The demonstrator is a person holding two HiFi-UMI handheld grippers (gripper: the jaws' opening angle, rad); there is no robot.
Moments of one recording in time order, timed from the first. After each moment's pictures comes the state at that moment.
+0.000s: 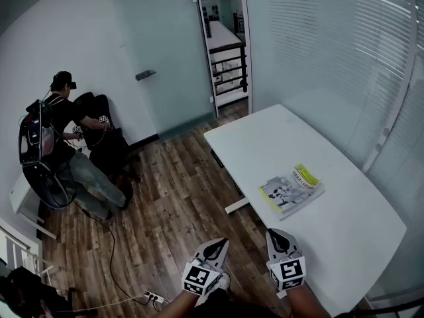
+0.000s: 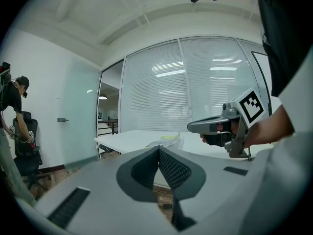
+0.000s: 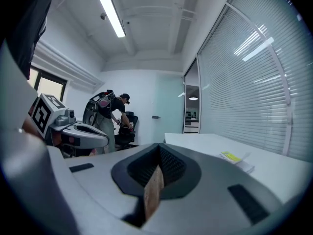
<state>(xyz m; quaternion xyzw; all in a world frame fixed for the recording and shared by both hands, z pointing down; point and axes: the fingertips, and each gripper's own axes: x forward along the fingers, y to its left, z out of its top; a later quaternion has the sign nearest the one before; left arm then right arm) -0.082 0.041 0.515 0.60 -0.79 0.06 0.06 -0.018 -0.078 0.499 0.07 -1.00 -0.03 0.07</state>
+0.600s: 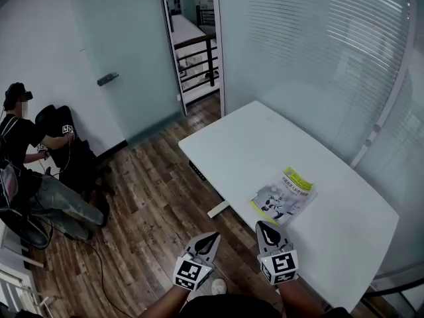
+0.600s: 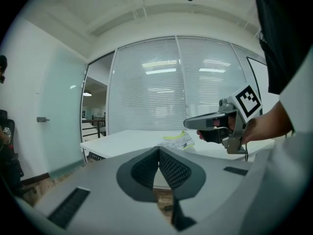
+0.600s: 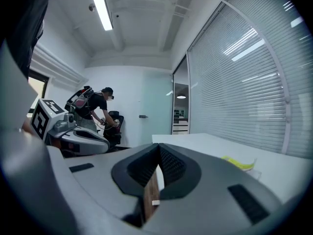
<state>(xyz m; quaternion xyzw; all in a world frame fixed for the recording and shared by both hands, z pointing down) -0.185 -0.017 0.515 0.68 -0.73 0.07 0.06 -0.111 -0.122 0.492 0.15 -0.99 -0.01 0.07</state>
